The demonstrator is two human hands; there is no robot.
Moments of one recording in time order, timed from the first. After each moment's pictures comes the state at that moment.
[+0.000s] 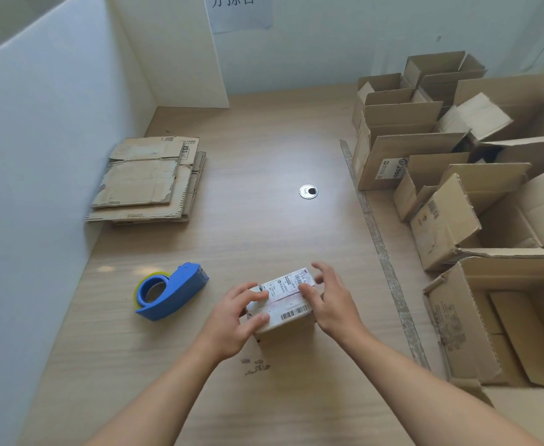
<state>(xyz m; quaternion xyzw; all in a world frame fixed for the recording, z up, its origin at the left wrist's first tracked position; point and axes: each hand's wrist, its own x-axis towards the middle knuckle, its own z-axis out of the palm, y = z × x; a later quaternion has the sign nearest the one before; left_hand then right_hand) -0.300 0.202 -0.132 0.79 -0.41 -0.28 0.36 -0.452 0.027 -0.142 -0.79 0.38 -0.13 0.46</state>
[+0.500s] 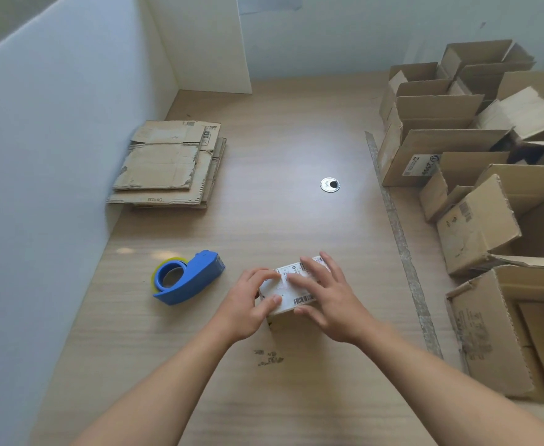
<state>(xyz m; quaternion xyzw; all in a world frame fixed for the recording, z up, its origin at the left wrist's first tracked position) -0.286 0.196 -0.137 0.79 -0.41 -0.27 0.37 -0.439 0.022 -0.160 -0.94 0.13 -0.06 0.30</state>
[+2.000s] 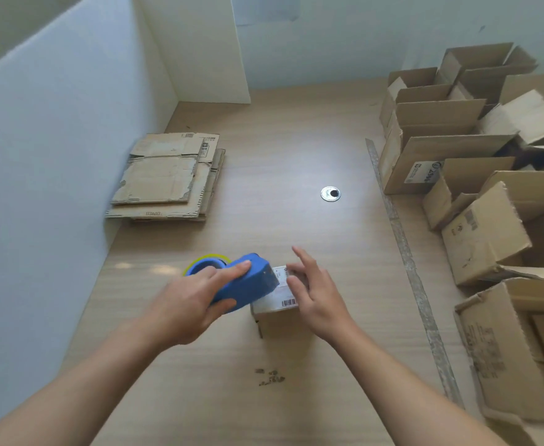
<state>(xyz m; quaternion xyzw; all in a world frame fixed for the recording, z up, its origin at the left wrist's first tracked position) -0.230 0.232 -0.060 0.82 -0.55 -0.08 0.13 -0.399 0.041 -0.126 -0.80 0.25 -0.15 0.52</state>
